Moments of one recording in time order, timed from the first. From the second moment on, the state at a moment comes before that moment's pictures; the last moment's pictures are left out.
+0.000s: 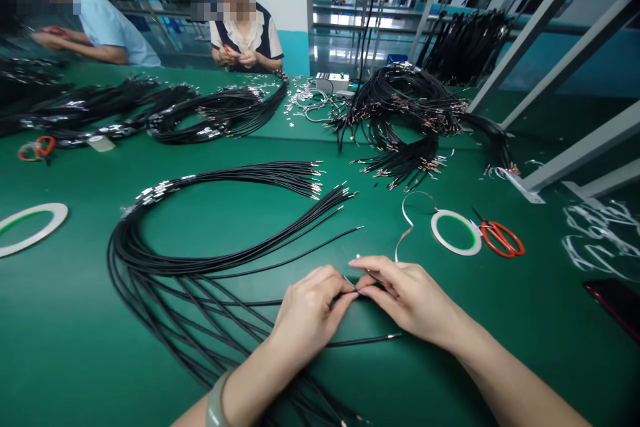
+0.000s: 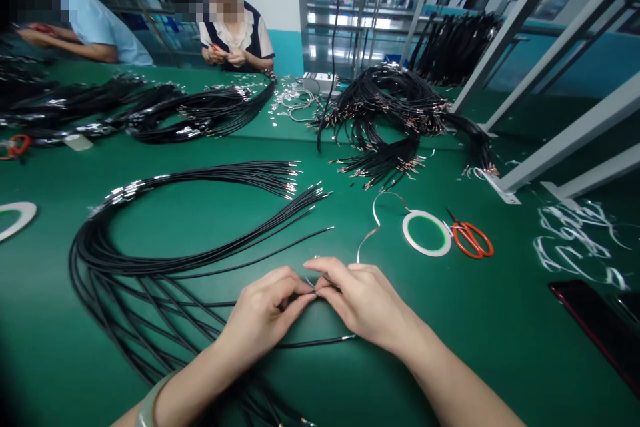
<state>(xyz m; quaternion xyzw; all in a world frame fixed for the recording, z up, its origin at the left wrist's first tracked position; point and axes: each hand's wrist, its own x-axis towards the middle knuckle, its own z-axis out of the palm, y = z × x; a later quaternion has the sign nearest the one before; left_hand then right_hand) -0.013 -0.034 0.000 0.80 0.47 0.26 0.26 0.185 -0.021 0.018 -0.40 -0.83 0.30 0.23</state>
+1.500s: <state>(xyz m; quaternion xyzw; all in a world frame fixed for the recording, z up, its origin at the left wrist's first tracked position) -0.016 -0.032 0.012 0.77 0.38 0.33 0.39 0.189 -0.013 0.014 -0.36 -0.49 0.73 0.30</state>
